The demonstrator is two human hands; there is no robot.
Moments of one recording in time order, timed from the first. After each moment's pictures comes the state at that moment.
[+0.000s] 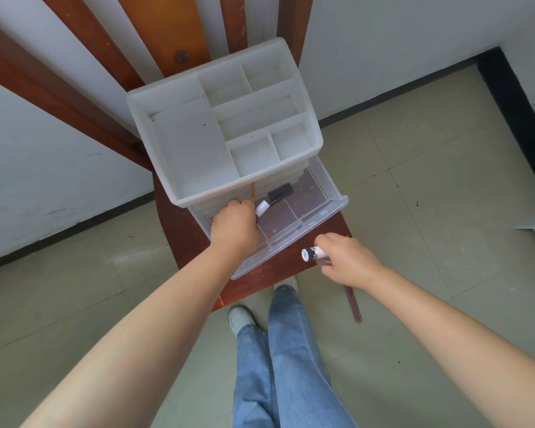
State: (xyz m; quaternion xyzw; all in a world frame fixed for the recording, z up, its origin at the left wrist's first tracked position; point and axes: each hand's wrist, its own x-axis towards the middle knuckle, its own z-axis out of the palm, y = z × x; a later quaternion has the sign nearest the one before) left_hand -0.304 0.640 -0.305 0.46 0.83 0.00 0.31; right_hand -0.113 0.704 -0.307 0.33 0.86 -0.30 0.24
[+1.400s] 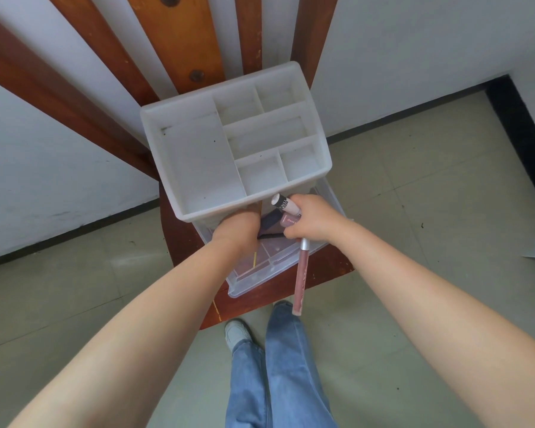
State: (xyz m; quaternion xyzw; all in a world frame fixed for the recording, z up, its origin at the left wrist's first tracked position) left_hand -0.323 0.662 -0.315 0.48 0.79 -0.07 0.38; right_hand -0.212 0.756 -0.298 0.40 0.76 -0.48 0.19
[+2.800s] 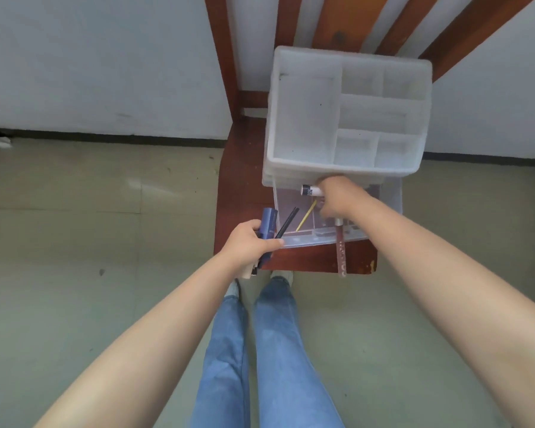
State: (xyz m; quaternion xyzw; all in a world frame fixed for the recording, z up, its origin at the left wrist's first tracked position) left_hand -0.300 0.528 -0.306 -0.03 0.72 0.43 0.54; right_hand -0.271 0.725 -0.297 0.21 0.88 -0.21 0.38
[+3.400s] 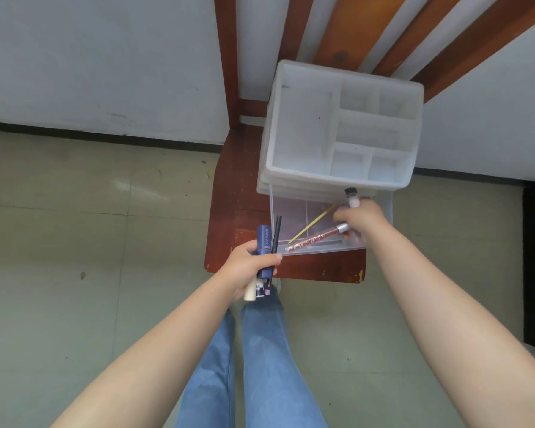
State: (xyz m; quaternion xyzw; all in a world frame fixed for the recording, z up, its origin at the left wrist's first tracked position) left_hand -0.277 0.522 -0.295 -0.17 0.59 0.54 0.58; right_hand -0.235 0.734 -0.285 0.63 0.56 -0.52 0.16
